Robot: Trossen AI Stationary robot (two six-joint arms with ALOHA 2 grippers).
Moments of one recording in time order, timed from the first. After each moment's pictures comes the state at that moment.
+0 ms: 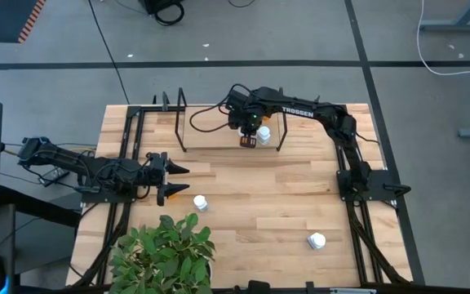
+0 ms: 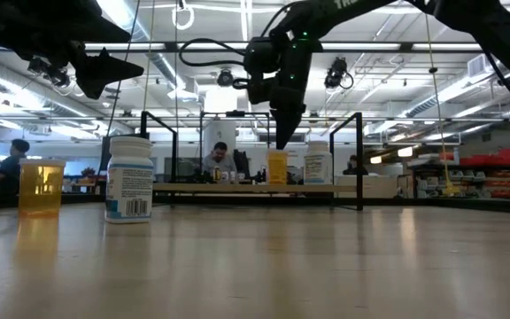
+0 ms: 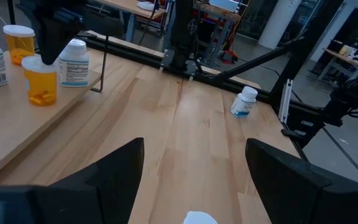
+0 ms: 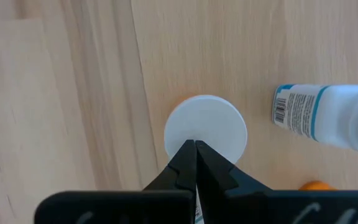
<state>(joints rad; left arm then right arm) -0.24 0.59 0.26 0.16 -0.30 -0.35 -0.41 2.11 1.95 -1.15 -0.01 -0.26</state>
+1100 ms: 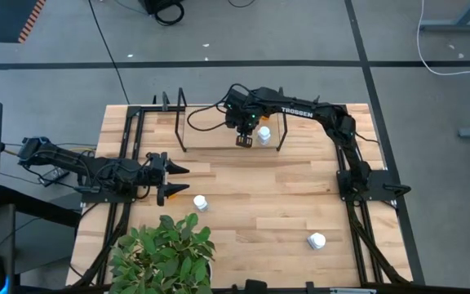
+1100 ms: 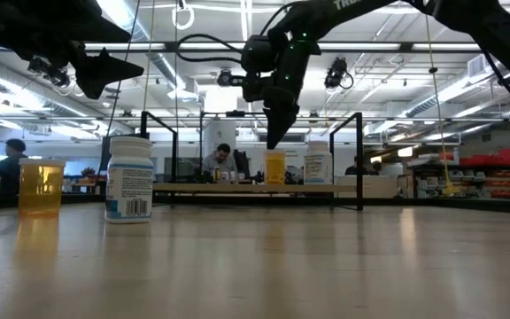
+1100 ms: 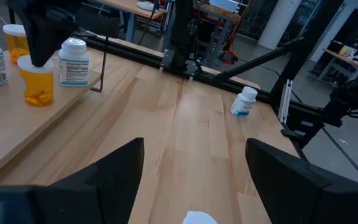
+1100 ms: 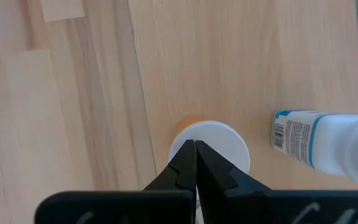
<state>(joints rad) -0.24 0.59 0.26 0.16 -0.30 -0.36 -0.41 2.11 1.95 -1.08 -0.03 -0.24</state>
